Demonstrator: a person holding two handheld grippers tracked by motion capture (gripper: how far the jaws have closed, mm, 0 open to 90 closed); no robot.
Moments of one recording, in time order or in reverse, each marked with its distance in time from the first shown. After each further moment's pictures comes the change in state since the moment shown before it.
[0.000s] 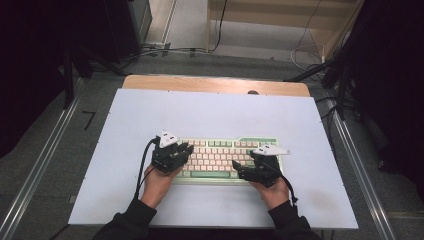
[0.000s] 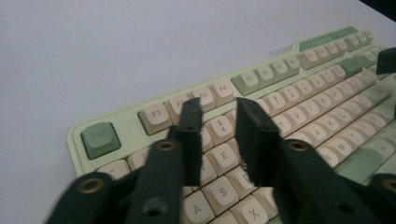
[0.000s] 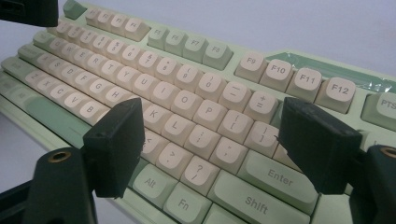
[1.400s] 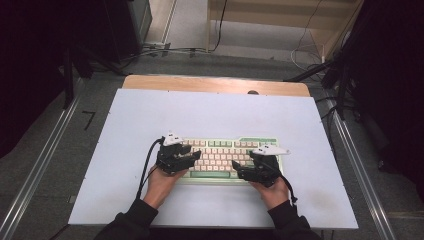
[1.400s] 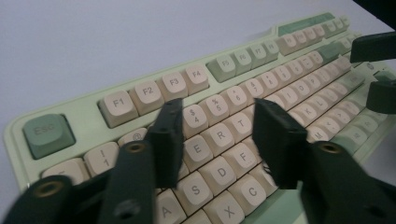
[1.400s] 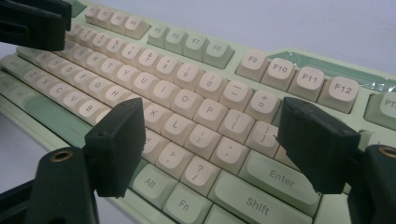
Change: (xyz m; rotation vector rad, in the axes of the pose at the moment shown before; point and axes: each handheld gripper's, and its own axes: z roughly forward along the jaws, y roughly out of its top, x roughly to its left) left arm -0.001 0.000 0.007 0.030 -0.088 -0.023; right arm 0.001 0.000 0.001 0.007 0.000 0.000
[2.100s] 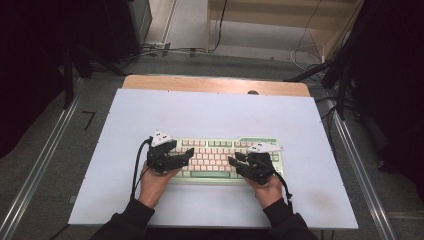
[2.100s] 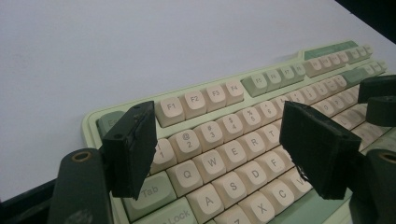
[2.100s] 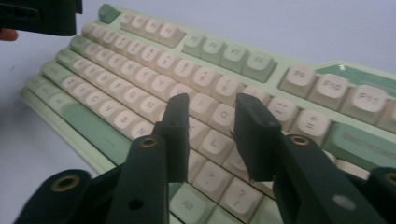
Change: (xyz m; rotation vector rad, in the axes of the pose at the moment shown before) left arm 0.013 -0.004 -0.015 -0.069 0.082 -0.056; right arm 0.010 0.009 0.011 0.008 0.102 -0.005
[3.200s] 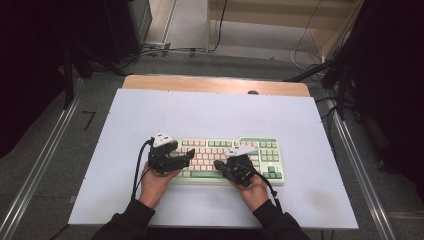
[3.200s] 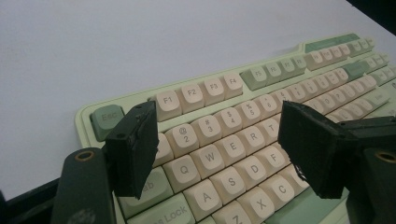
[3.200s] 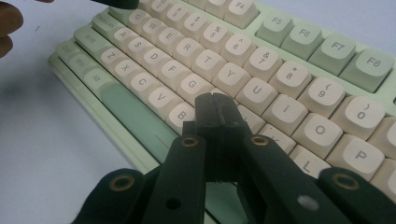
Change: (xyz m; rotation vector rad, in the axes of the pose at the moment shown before) left arm -0.002 -0.002 0.003 0.020 -0.005 0.006; right arm 0.034 0.004 0.029 0.097 0.065 -0.118
